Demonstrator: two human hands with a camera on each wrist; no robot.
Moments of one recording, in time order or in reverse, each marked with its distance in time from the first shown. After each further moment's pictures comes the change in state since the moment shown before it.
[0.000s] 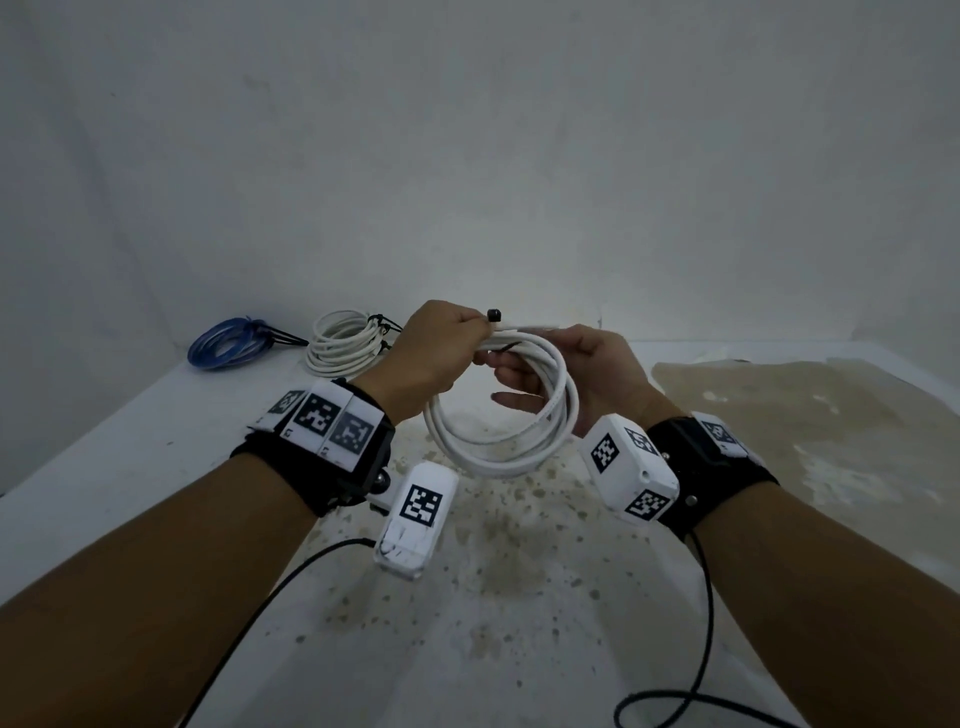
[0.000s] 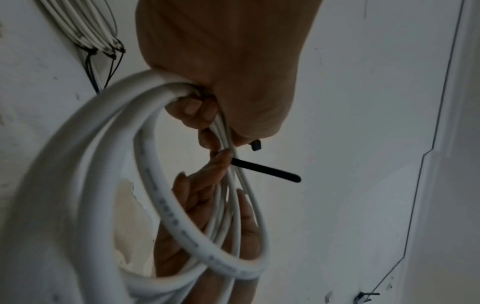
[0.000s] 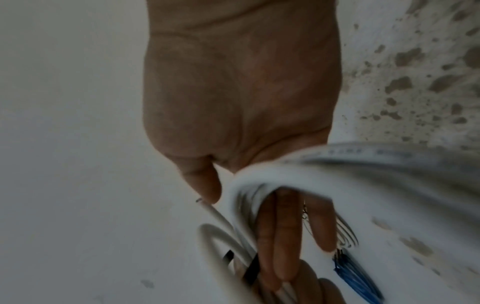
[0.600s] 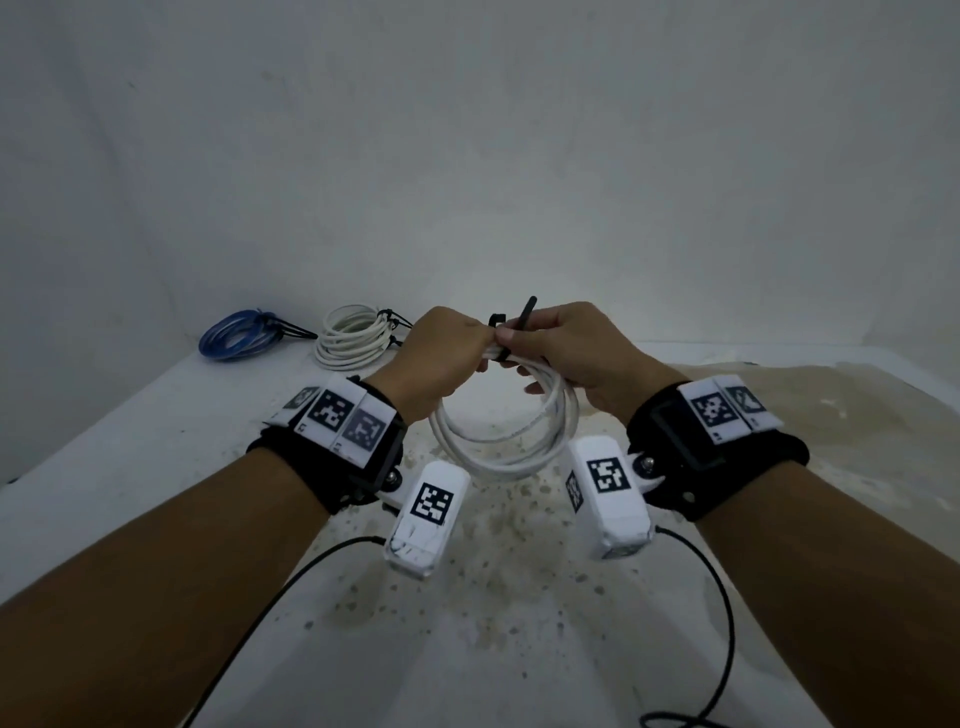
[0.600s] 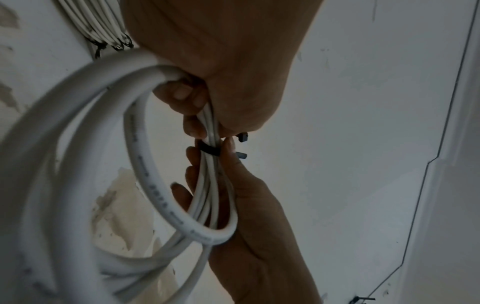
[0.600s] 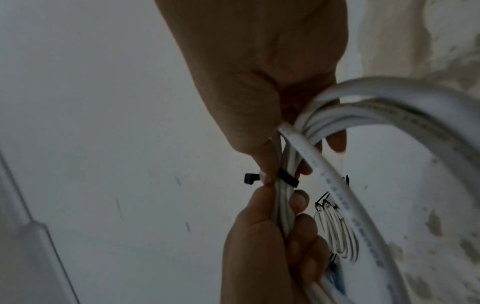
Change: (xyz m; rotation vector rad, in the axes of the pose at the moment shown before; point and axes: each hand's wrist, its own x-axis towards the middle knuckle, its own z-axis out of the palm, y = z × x) left_hand -0.013 0.003 -0.001 0.014 0.024 -0.111; right_hand 0.006 -0.009 0.038 -0.915 0.369 -0.230
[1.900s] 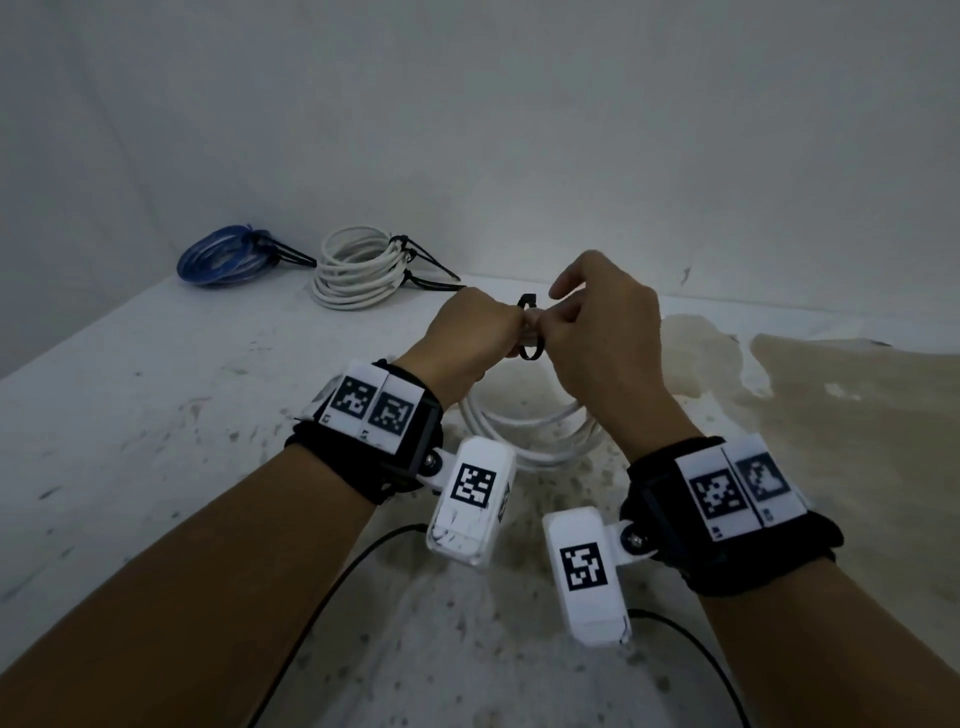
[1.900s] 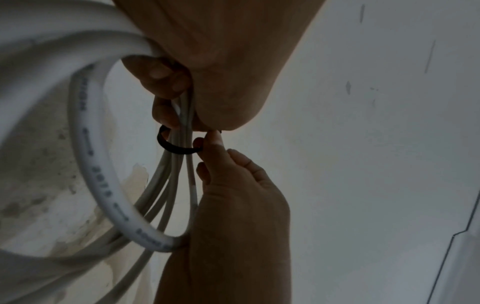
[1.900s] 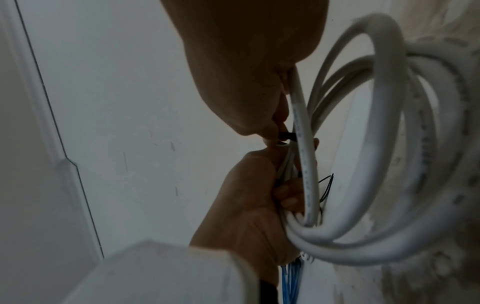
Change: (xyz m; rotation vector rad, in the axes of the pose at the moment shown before) left_hand 0.074 -0.069 0.041 -0.018 0.021 -0.245; right_hand 0.062 0.071 0.039 -0.519 0.381 -0.244
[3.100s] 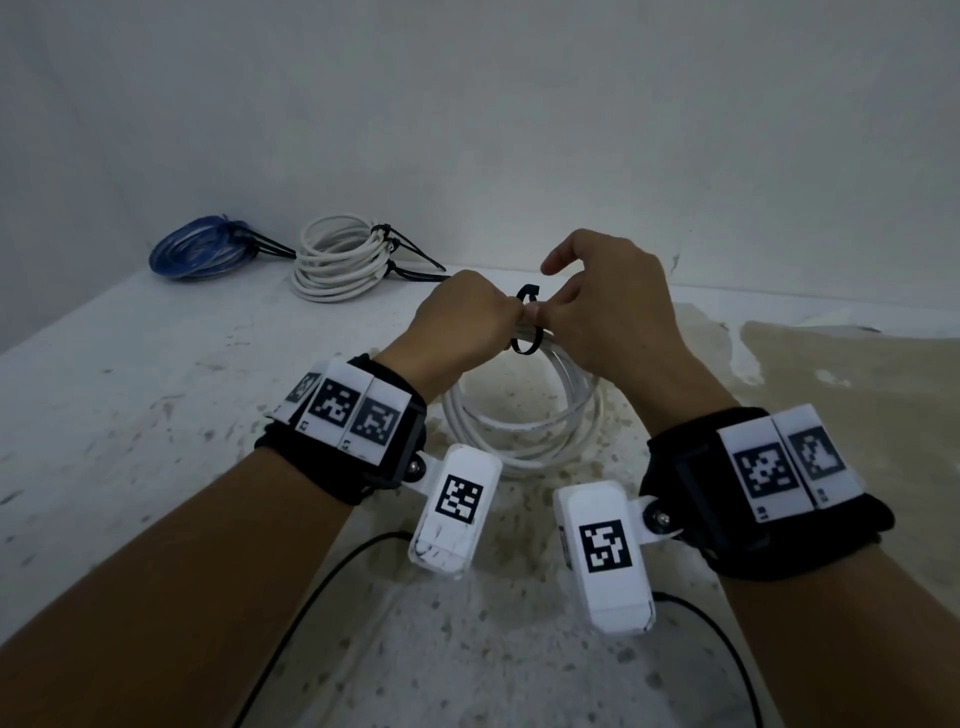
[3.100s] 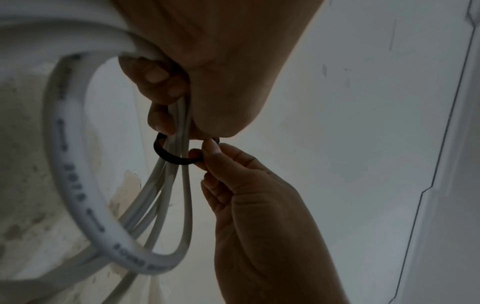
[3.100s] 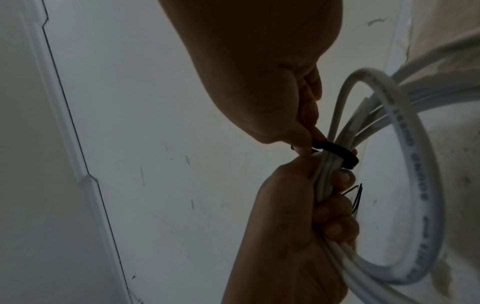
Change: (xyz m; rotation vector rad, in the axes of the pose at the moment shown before) left_hand 0.010 -0.002 0.005 0.227 0.033 0.134; right_hand 0.015 0.004 -0.016 -0.088 -0.151 0.022
